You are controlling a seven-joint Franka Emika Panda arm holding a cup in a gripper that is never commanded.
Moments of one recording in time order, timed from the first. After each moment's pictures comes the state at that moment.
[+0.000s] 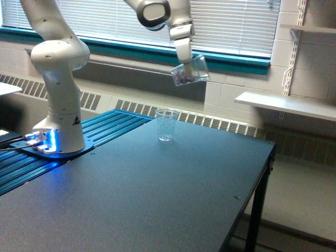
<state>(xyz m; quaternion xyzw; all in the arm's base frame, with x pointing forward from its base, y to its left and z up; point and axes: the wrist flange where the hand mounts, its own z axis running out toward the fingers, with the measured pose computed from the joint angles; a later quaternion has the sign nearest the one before) 0.358 0.180 0.419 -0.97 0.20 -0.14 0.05</state>
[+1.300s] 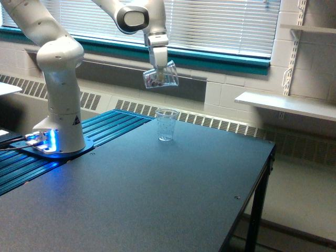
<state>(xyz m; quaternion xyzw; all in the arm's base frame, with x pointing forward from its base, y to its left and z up) 0.233 0.239 0.373 -0.99 0.06 -0.08 0.02</state>
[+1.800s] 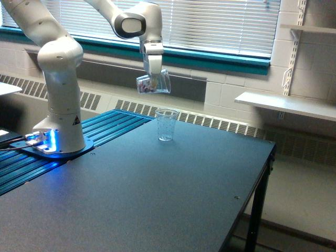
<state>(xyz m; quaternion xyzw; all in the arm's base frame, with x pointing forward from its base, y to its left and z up) 0.213 0.245 0.344 -1.00 0.05 -0.05 0.00</state>
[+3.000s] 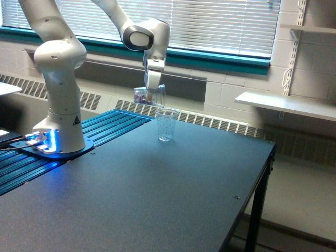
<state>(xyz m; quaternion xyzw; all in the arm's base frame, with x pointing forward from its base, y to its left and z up) 0.213 0.271 0.292 -0.99 0.09 0.04 -0.04</state>
